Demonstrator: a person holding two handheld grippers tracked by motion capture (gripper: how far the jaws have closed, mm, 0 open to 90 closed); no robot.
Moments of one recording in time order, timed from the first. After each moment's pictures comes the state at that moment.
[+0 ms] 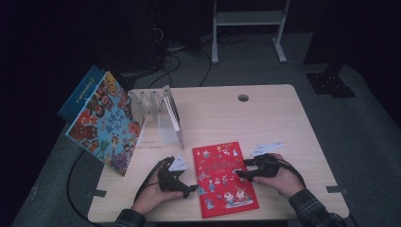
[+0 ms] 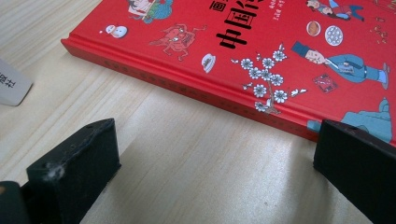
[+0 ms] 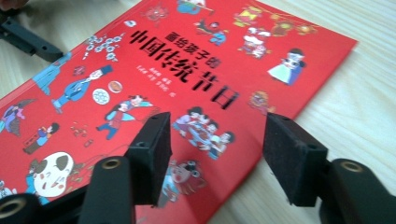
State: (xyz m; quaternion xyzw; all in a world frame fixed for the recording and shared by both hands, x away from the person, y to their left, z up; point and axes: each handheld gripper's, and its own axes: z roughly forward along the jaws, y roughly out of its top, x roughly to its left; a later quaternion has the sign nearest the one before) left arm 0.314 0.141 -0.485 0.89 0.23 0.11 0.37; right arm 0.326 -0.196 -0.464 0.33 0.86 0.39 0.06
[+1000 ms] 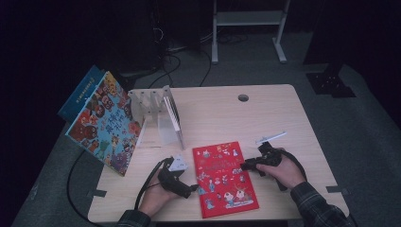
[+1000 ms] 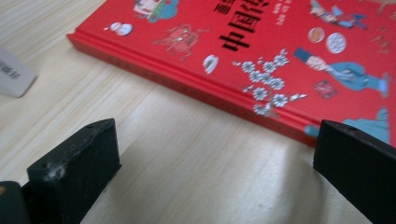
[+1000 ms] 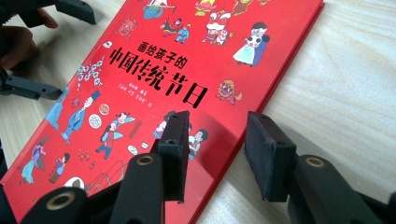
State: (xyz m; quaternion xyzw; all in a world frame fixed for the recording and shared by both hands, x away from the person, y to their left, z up) left arm 0.311 0.140 -0.484 0.88 0.25 0.10 0.38; right arm 0.355 -0.211 -0.463 0.44 0.82 0.37 -0.05
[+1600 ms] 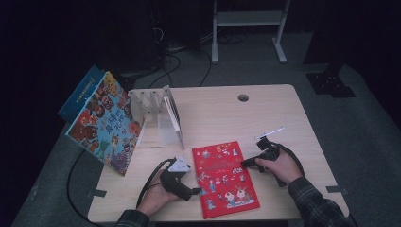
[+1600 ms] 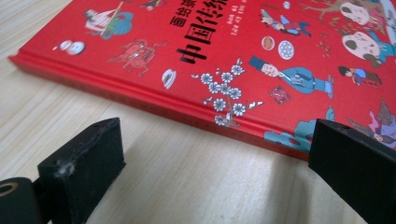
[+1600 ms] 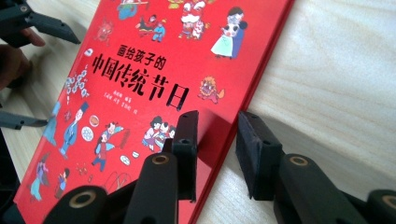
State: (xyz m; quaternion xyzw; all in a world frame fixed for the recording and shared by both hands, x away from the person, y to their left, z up) left arm 0.309 0.134 -0.484 0.89 0.21 0.06 0.40; right arm 0.373 -0.211 -0.467 0.48 0.80 0.34 -0.10
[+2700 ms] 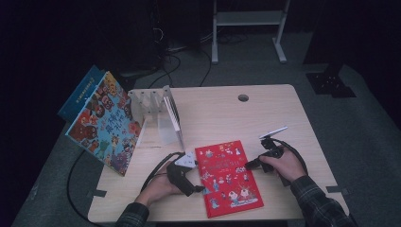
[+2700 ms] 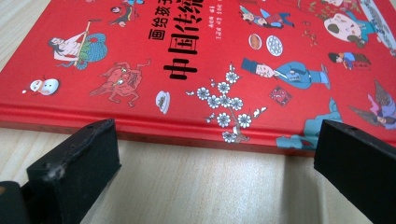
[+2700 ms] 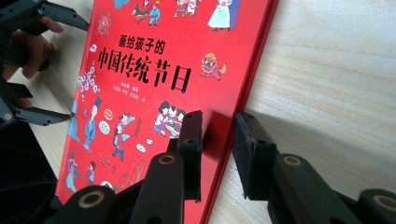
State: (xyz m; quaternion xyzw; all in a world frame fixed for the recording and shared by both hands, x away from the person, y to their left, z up) left arm 0.337 0.120 -0.484 0.91 0.11 0.02 0.39; right arm 0.378 -0.226 -0.467 0.53 0.77 0.30 -0.17
